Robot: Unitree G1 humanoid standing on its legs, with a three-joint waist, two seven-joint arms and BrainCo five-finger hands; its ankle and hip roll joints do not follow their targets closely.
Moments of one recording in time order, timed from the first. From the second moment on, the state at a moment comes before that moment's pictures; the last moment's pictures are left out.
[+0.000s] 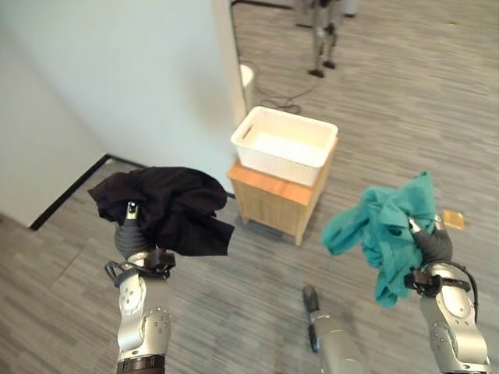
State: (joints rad) left arm 0.05 0.22 0.23 -0.02 -0.73 -0.18 0.14; right arm 0.12 -0.30 -0.19 -0.13 0.41 -0.07 -0.06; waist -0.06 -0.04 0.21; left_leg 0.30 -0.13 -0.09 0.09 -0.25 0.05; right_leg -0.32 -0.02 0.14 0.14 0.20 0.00
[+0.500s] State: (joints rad) left arm -0.01 0.21 0.16 0.03 -0.74 -0.17 0.10; right arm 0.02 -0.38 -0.22 -0.09 0.44 -0.07 -0.08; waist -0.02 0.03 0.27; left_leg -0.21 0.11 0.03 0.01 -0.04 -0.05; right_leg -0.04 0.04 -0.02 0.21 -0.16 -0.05
